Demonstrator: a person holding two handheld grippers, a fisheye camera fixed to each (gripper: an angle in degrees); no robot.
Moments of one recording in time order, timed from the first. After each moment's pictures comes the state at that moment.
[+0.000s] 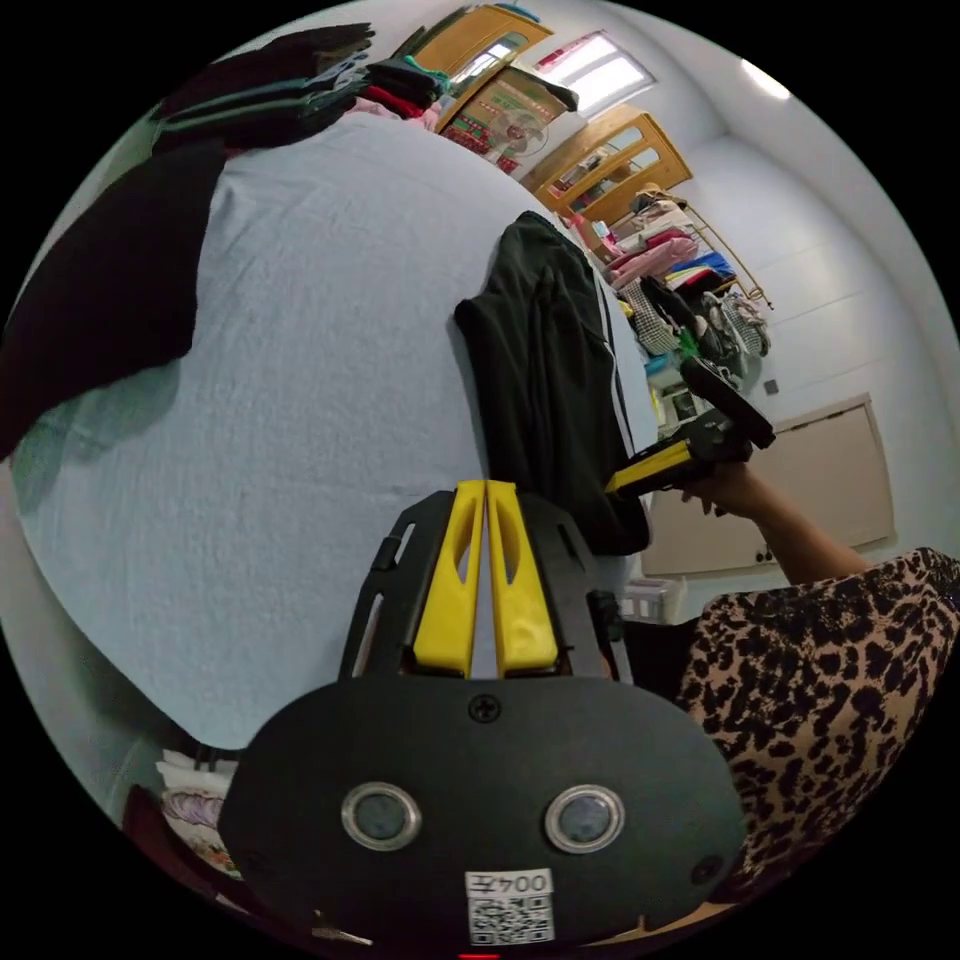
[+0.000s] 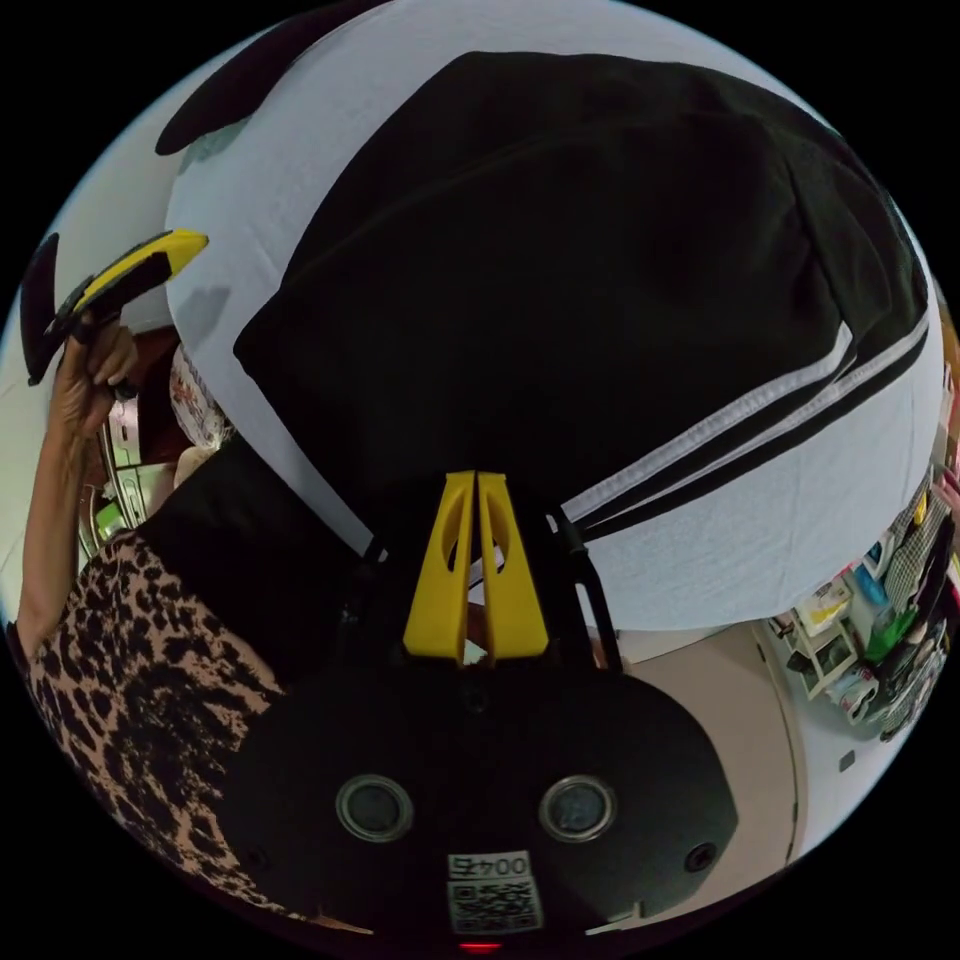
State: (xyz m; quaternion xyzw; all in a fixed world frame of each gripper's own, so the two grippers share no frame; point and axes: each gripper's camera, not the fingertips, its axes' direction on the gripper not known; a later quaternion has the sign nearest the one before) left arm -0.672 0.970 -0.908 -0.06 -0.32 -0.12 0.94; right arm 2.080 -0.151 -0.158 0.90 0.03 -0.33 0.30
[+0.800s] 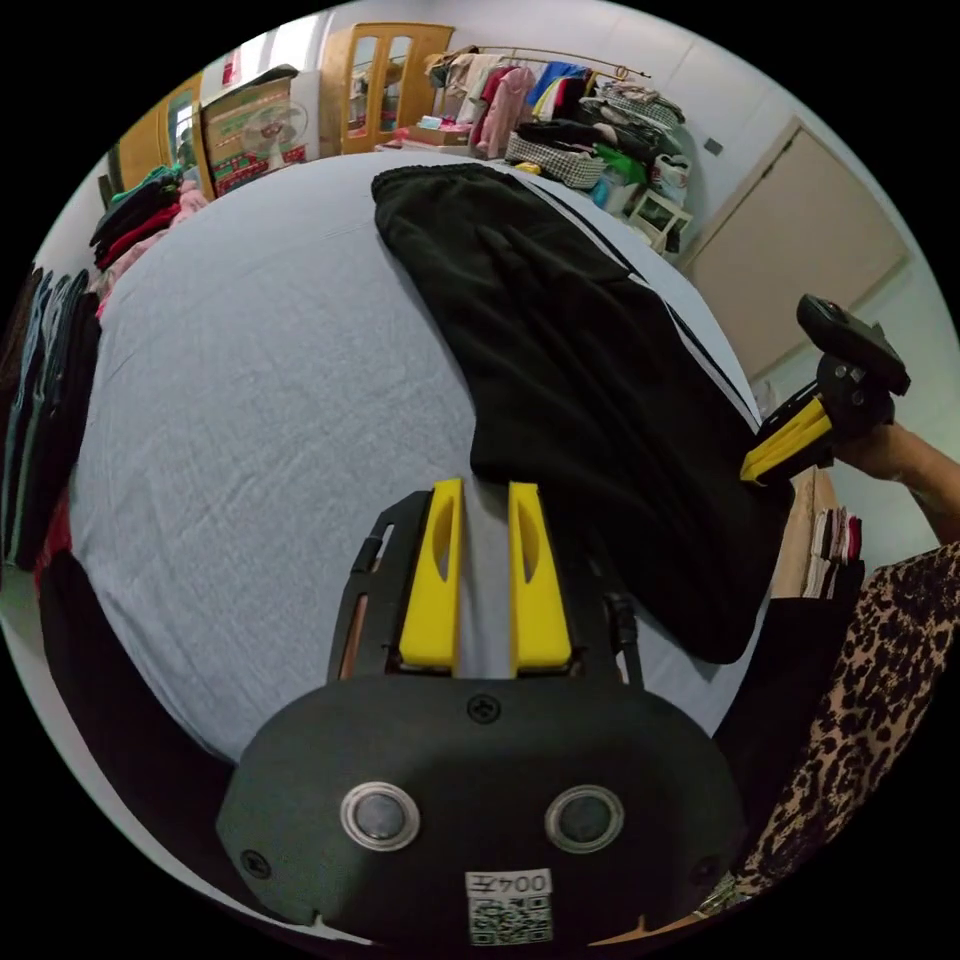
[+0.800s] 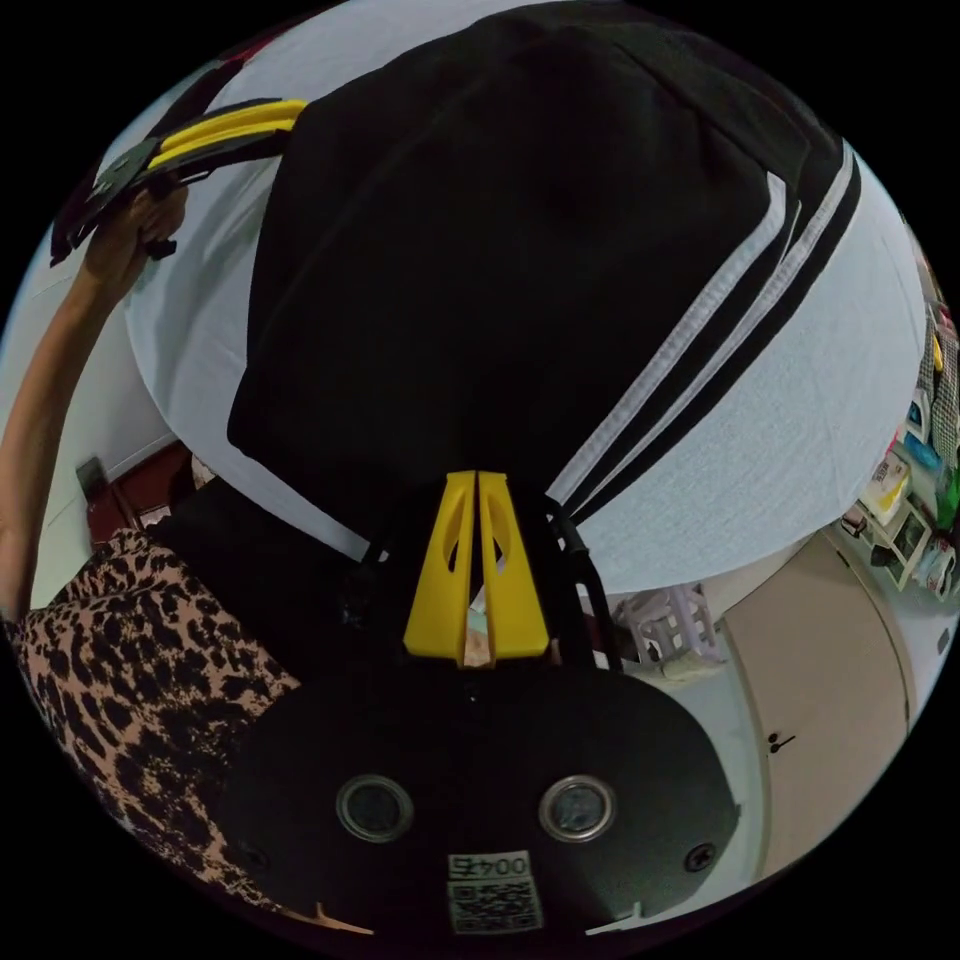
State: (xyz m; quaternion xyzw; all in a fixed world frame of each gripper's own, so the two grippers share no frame) left arm -0.736 0.823 -0.735 -0.29 -0.37 0.16 0.87; right arm 2.089 -0.181 -0.161 0.87 -0.14 -0.34 0.34
